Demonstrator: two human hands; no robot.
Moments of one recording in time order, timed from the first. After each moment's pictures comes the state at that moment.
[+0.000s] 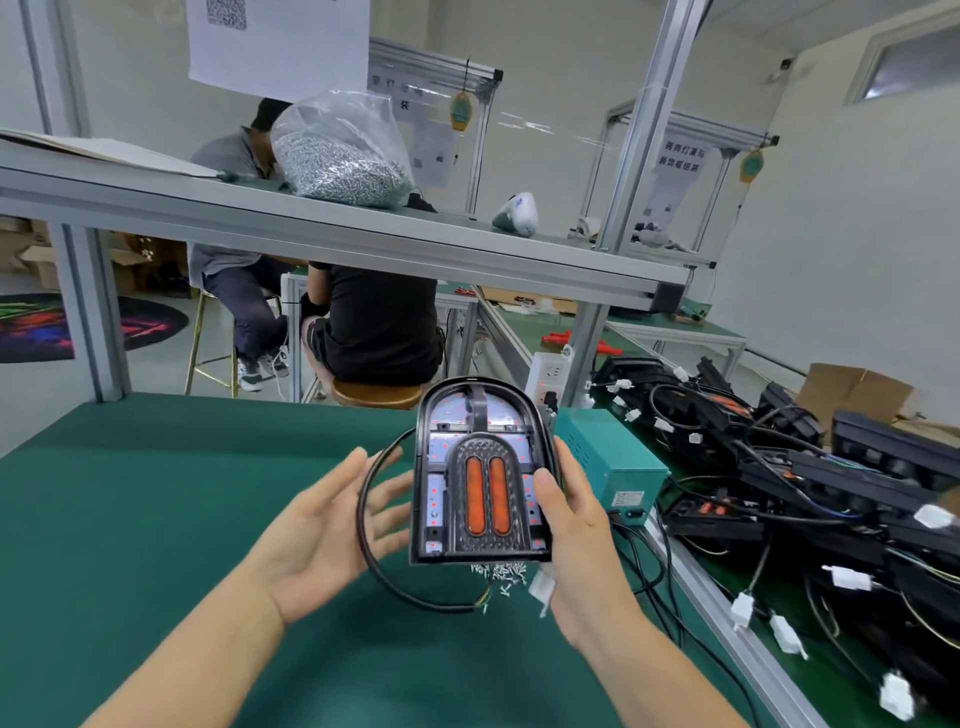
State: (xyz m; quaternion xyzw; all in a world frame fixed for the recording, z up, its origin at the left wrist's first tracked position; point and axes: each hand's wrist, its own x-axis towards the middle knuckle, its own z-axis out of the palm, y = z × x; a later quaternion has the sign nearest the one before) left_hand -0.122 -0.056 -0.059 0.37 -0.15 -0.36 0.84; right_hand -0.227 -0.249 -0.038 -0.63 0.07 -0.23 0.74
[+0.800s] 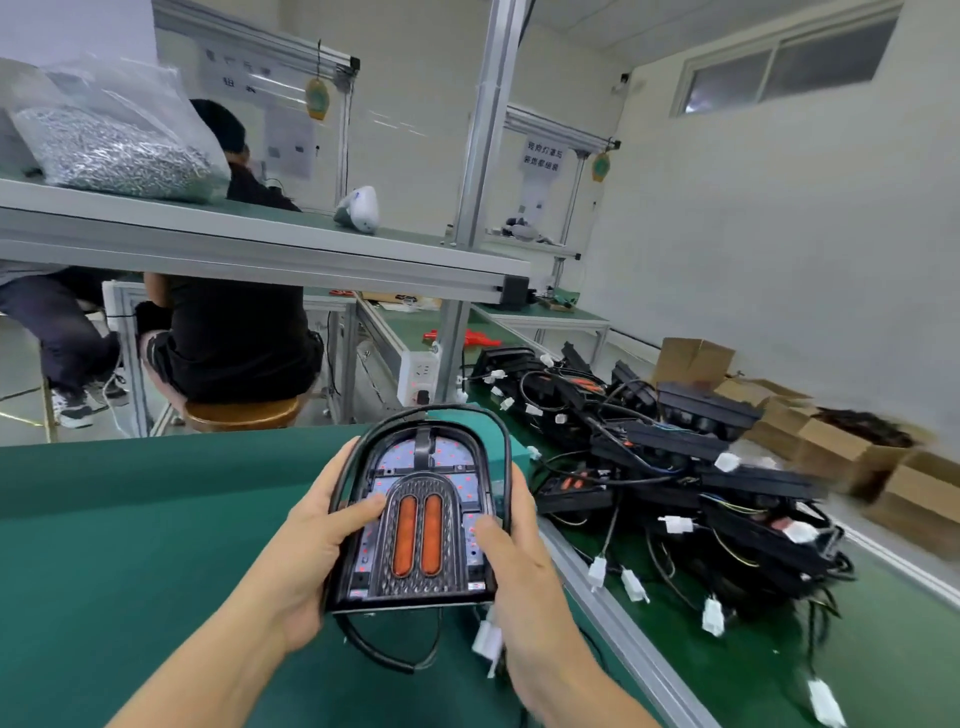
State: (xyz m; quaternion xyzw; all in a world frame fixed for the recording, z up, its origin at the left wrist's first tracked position) left_hand -0.159 -0.169 -0.044 0.49 -0.22 -0.30 0.79; right_hand -0.294 -0.288 -0.034 -0.66 0.16 -0.23 0.70
